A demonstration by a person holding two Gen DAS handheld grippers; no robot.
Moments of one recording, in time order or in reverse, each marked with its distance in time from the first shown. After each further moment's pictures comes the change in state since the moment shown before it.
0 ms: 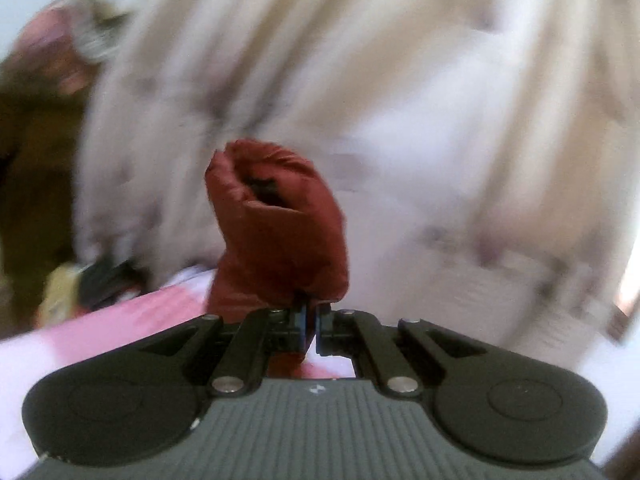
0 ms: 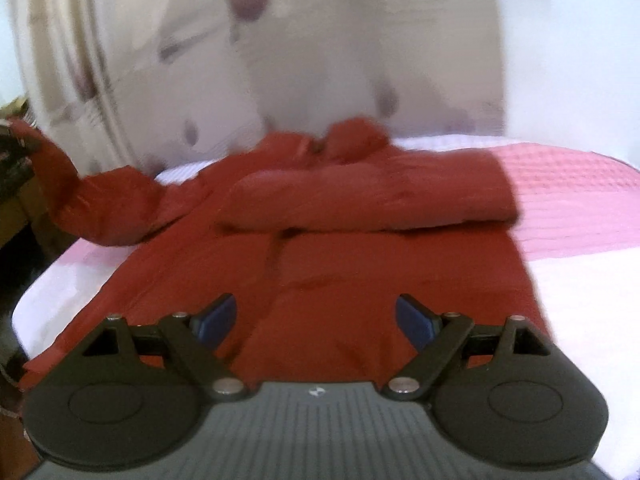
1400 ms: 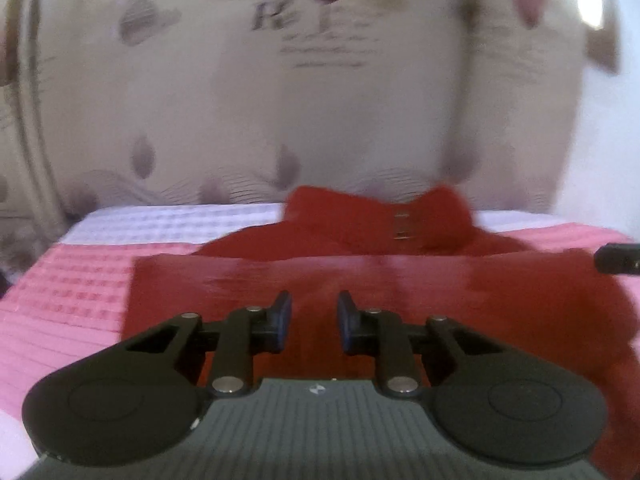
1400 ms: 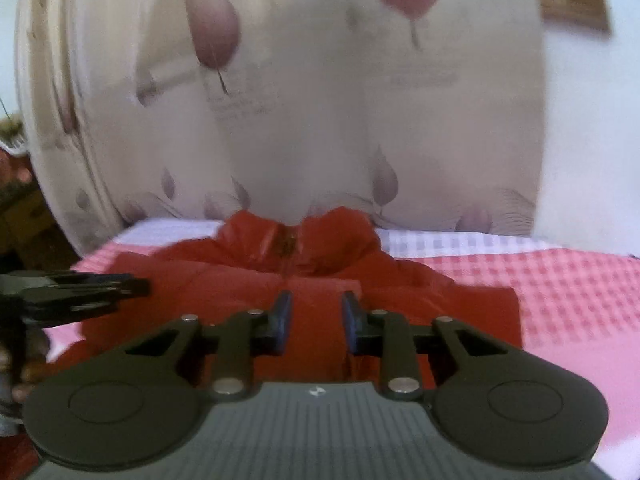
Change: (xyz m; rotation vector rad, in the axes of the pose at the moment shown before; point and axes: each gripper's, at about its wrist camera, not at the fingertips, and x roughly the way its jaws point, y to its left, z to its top) left arm 0.148 -0.116 -0.166 0.492 0.344 -0.018; right arm 0.115 -0.047 0.130 -0.117 -0.063 0.060
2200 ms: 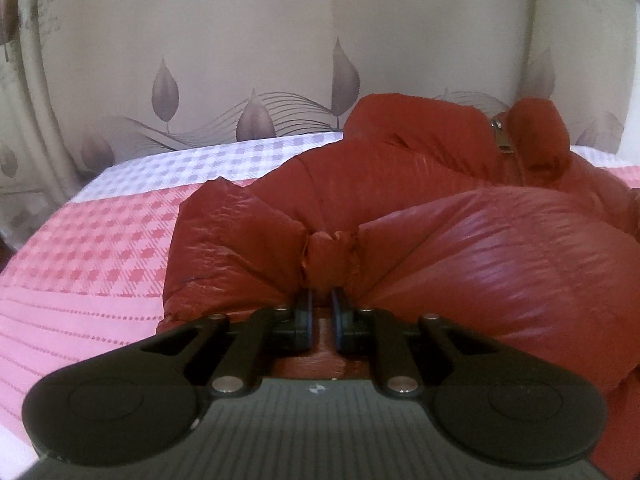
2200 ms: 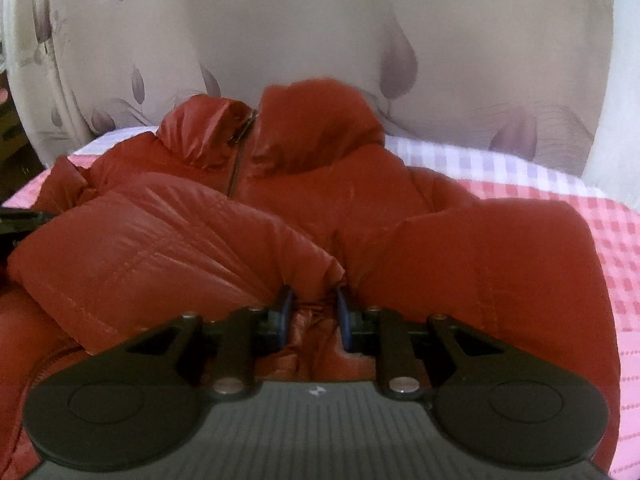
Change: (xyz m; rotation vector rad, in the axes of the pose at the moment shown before) left arm 0.070 0.046 -0.041 0.050 0.100 0.070; right arm 0.109 -0.022 -0.055 -0.100 0.178 -0.021
